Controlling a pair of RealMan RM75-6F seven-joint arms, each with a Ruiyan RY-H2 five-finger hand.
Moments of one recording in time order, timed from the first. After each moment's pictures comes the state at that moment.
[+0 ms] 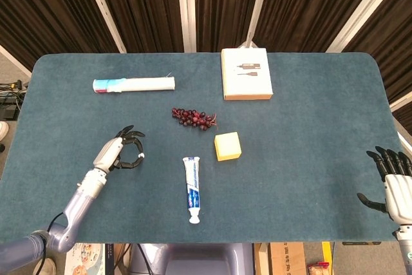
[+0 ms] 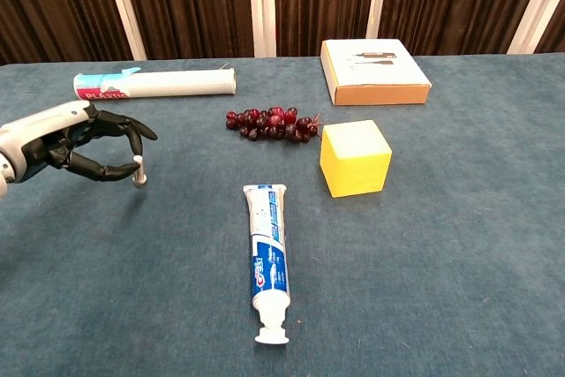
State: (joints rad) left arm -0.55 -1.62 -0.13 -1.21 1.39 1.01 -0.56; right arm 0.08 -0.98 0.09 -1.75 -1.40 1.42 -0.03
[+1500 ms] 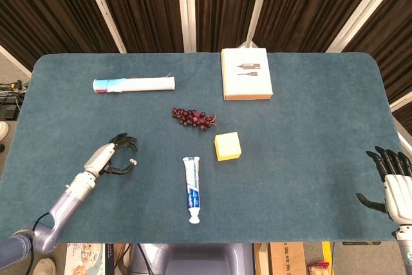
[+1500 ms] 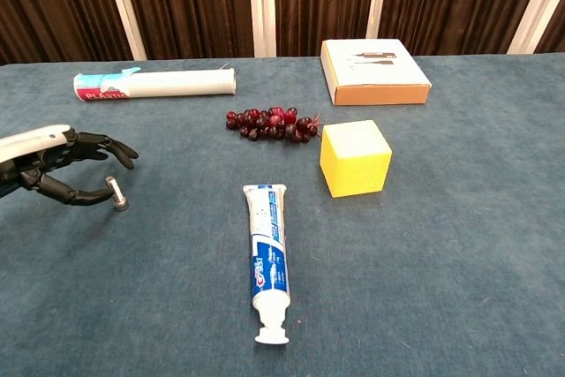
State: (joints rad) left arm -0.55 -1.59 -0.02 -1.08 1.51 1.00 -0.79; right arm 0.08 -0.98 0.09 -1.75 -1.40 1.43 -0.02
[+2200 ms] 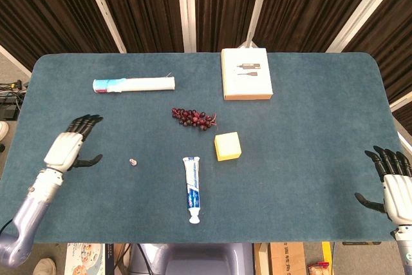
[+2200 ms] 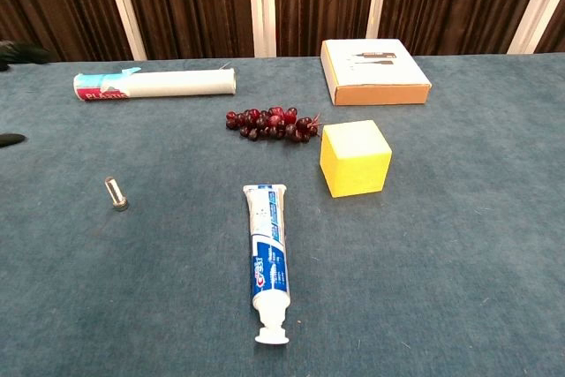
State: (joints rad) left arm -0.45 -1.29 -0.07 -1.43 1.40 1.21 -0.19; right arm 0.08 -0.98 0.09 -1.77 -1.42 1.43 -0.01
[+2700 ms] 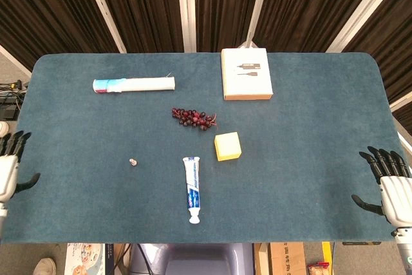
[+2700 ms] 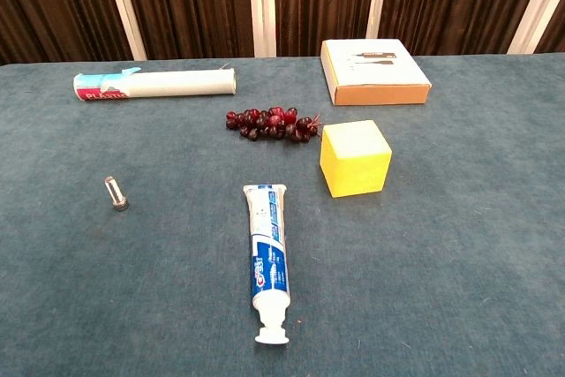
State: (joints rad) left arm -0.21 -1.08 -0.03 -1.75 1.22 1.46 0.24; right arm 0.07 -0.96 0.07 -1.75 -1.50 1.46 0.03
